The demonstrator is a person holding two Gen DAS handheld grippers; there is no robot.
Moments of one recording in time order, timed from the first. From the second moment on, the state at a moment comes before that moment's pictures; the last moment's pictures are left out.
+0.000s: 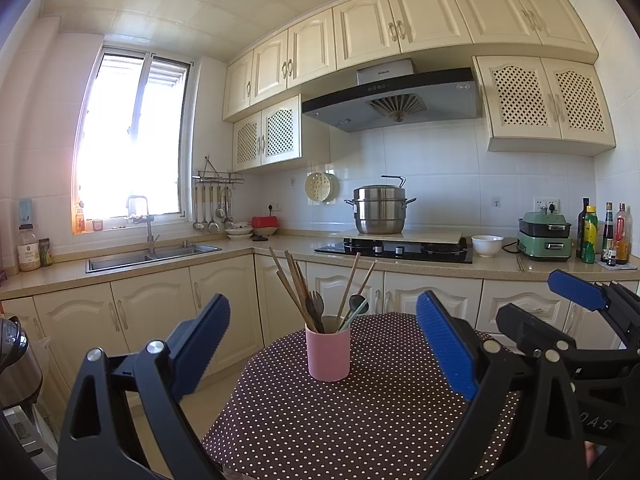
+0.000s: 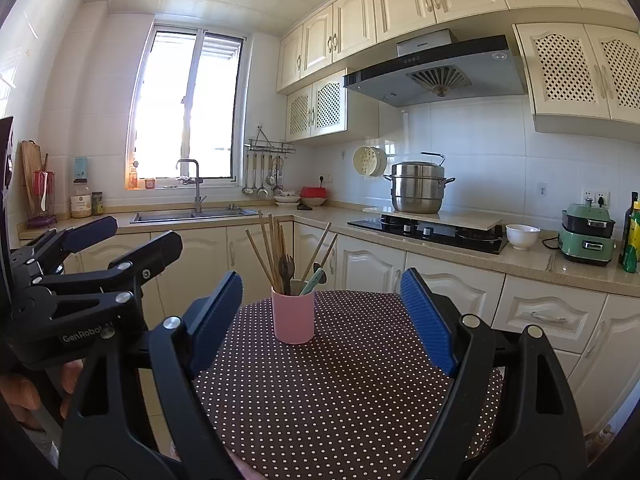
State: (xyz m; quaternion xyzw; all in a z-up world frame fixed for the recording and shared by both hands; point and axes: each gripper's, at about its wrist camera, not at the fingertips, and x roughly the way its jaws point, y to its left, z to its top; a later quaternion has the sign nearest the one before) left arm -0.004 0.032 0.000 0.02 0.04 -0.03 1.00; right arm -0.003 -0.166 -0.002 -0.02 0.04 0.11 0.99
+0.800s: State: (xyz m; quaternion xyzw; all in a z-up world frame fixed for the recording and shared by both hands) left arm 0.000 0.035 -0.002 0.02 0.04 -0.03 1.00; right arm -0.002 -0.166 -0.003 -0.01 0.04 0.12 0.99
